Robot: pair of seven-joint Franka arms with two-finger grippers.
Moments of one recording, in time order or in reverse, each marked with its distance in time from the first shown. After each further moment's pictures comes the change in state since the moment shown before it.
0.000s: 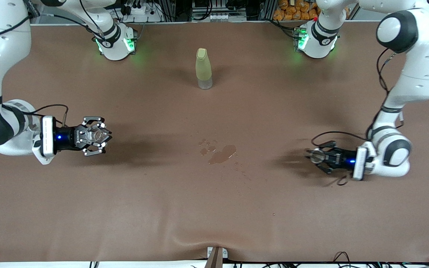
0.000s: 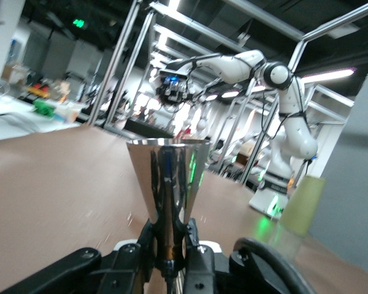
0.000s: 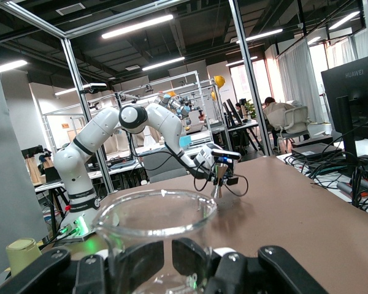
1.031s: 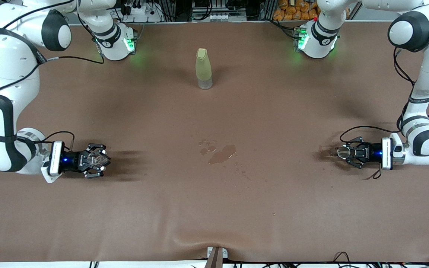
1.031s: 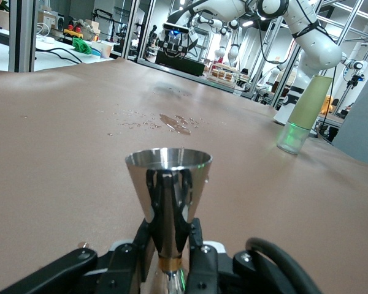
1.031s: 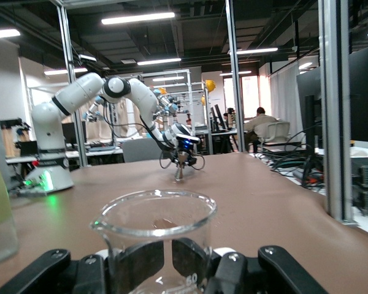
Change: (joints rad) left arm 0.184 -0.017 0.153 0.017 0.273 0.030 0.136; right arm -0.194 0.405 0.108 0.325 0.007 -0.031 -0.223
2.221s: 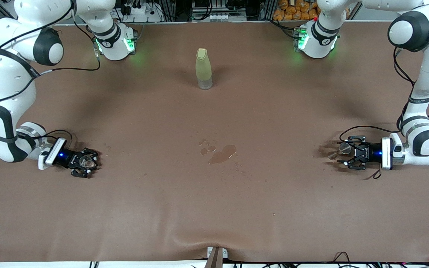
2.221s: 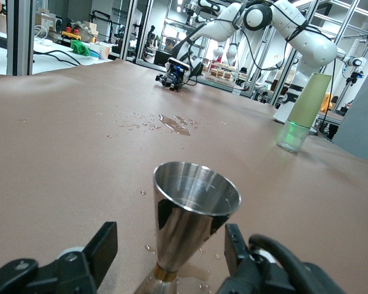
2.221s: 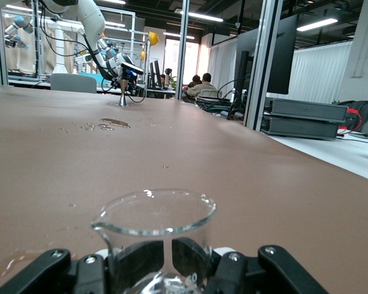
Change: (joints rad) left arm -0.002 -0.002 -0.002 0.000 0.000 0.000 0.018; right arm -0.178 0.189 0.001 -0.016 0.007 0.190 -0.415
